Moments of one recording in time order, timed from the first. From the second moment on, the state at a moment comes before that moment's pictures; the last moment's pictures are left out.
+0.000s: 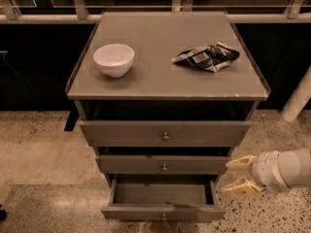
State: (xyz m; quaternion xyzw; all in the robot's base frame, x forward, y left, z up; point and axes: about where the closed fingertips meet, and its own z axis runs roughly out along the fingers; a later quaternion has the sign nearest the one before) arm 0.407 -0.230 0.669 -0.49 0.80 0.19 0.29
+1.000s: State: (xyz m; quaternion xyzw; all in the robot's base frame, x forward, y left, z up) arm 0.405 -0.228 0.668 -0.49 0.80 0.19 0.29
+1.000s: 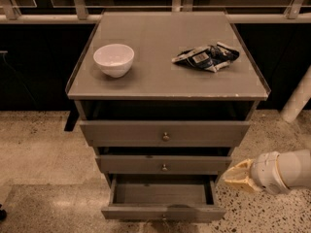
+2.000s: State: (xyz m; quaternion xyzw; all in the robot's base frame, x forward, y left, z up) arm 0.406 -0.234 0.516 -0.40 0.80 0.20 0.41
